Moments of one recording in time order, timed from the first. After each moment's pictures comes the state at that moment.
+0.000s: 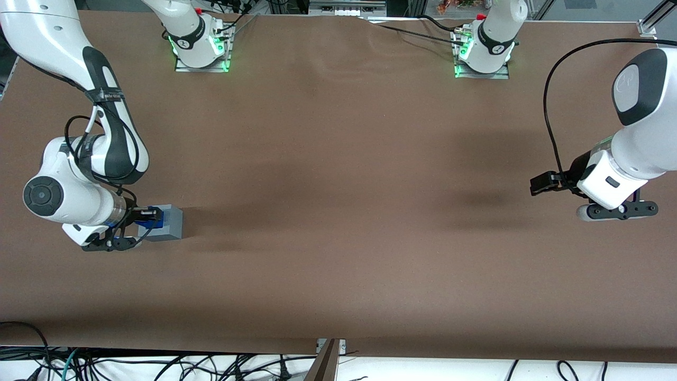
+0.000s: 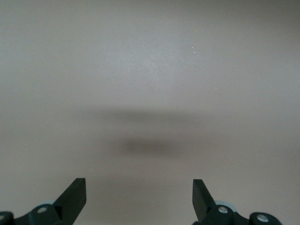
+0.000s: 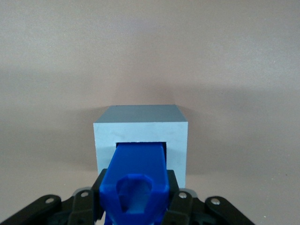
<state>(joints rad) -0.03 0.57 0.05 -1.62 -0.08 2.08 -0.04</state>
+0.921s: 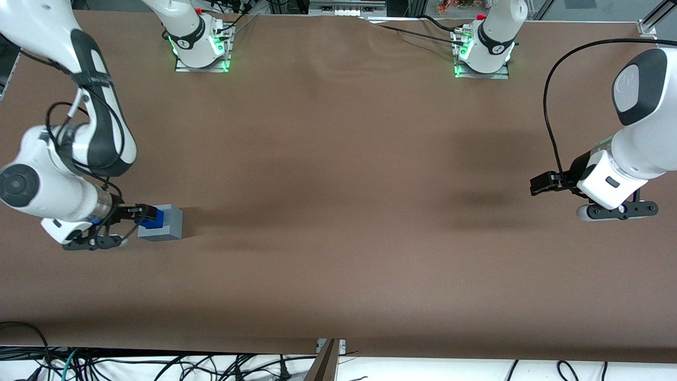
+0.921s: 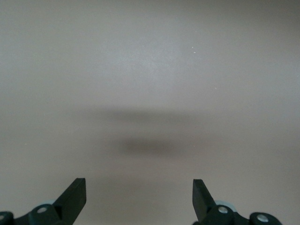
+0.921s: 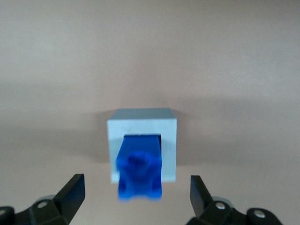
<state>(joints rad) -0.03 0.46 0.05 -1.58 -0.06 1.98 -0.04</state>
